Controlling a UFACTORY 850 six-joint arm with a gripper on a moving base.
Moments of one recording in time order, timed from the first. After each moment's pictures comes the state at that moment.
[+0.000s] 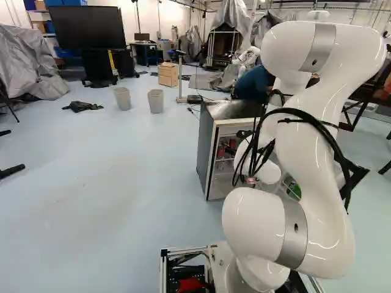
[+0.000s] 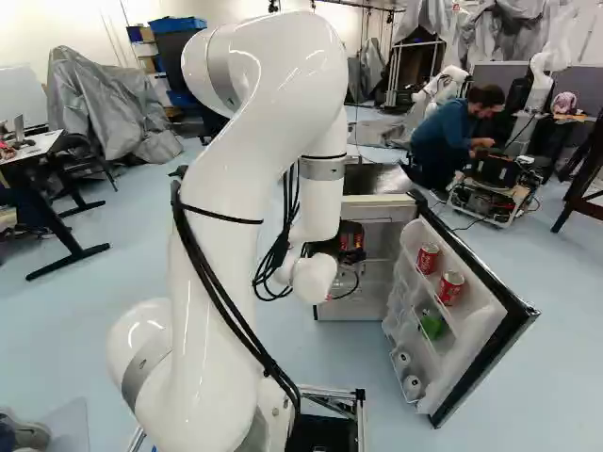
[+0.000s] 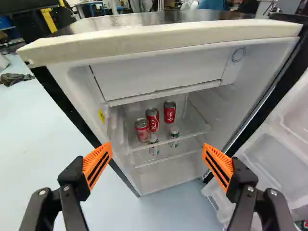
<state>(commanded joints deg) -27.9 -35.7 -27.2 -18.3 73.8 0.0</state>
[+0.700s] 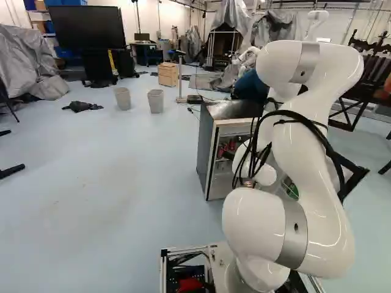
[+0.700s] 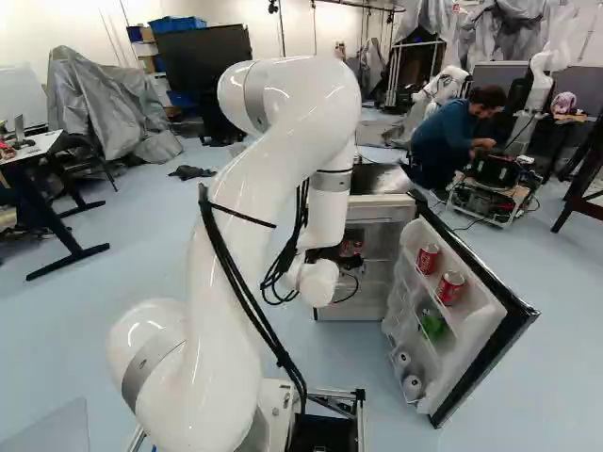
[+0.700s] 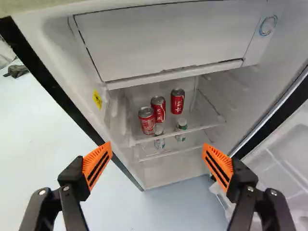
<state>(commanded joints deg) -27.5 -44.1 -32.9 -19.6 73.8 0.0</state>
